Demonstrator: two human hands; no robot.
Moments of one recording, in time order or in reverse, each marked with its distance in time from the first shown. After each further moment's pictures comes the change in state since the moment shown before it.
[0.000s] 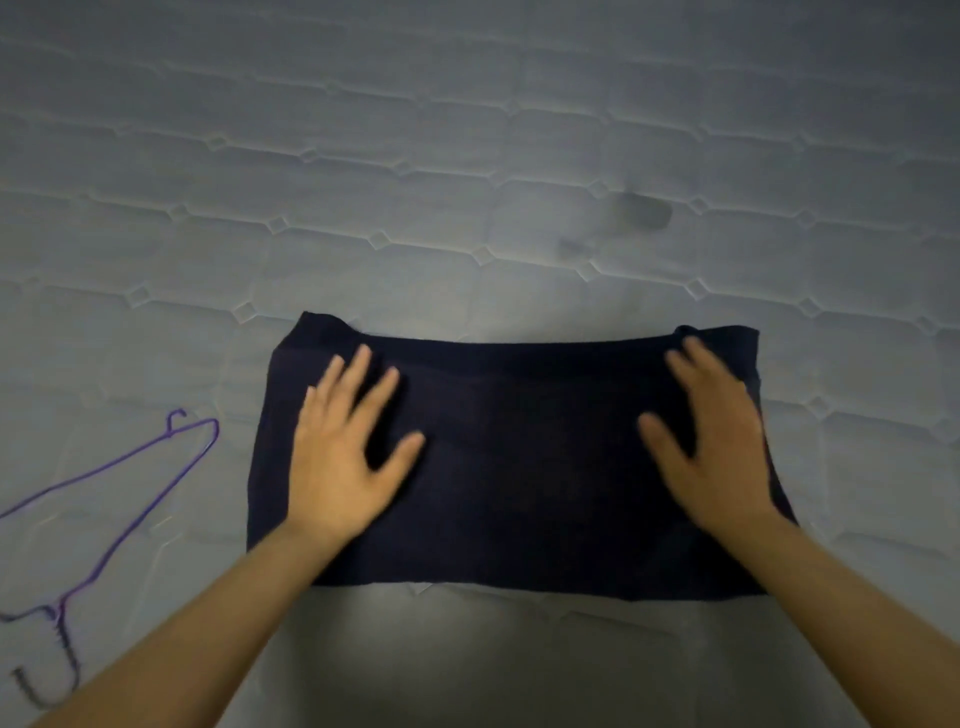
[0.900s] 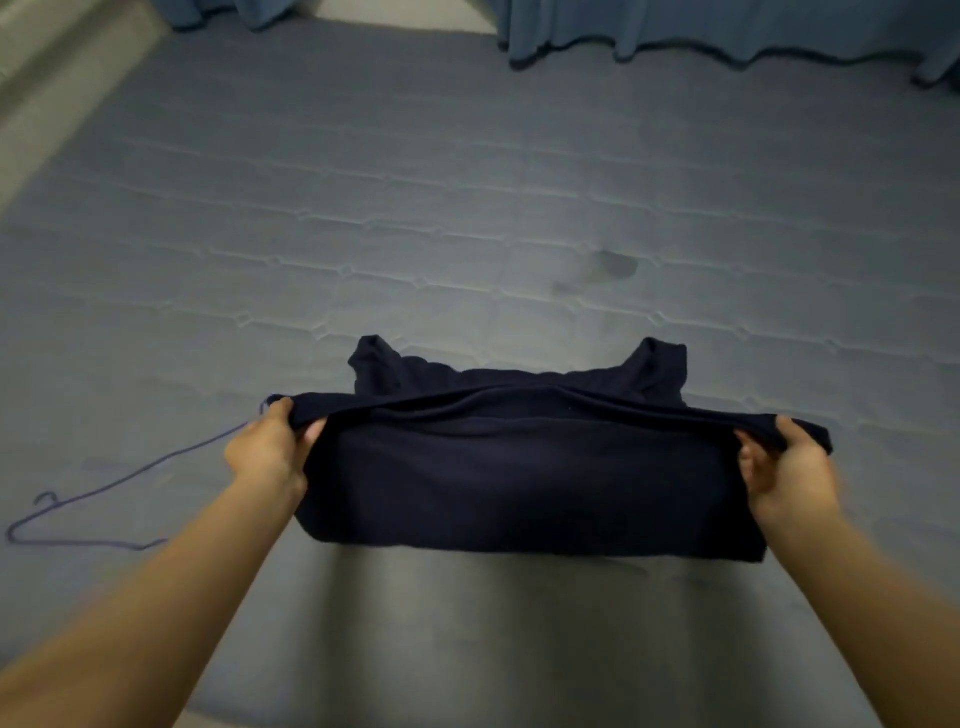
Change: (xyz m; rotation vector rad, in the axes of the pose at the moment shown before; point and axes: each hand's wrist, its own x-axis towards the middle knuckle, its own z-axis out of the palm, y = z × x) left_hand -0.038 0.027 -0.137 -1.351 0.662 -1.257; right_hand -0.065 -0.012 -0.099 1.344 0.508 1.120
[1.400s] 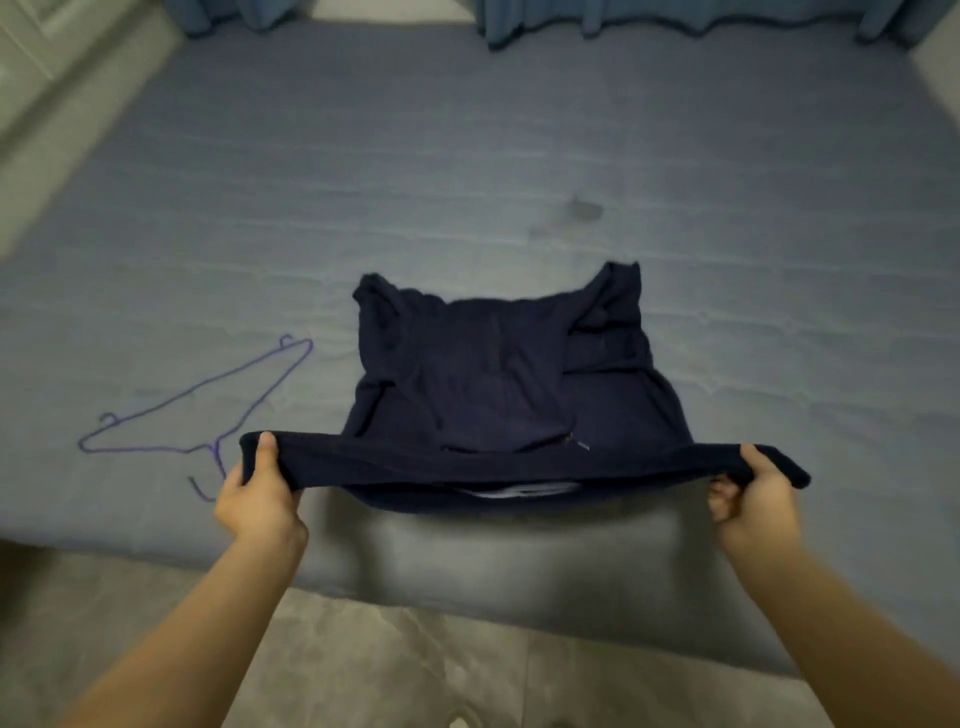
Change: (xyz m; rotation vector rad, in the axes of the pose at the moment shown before) left_hand -0.100 -0.062 -0.157 0.107 0.114 0.219; right_hand -0.088 0.052 -0.156 0.014 0.015 0.078
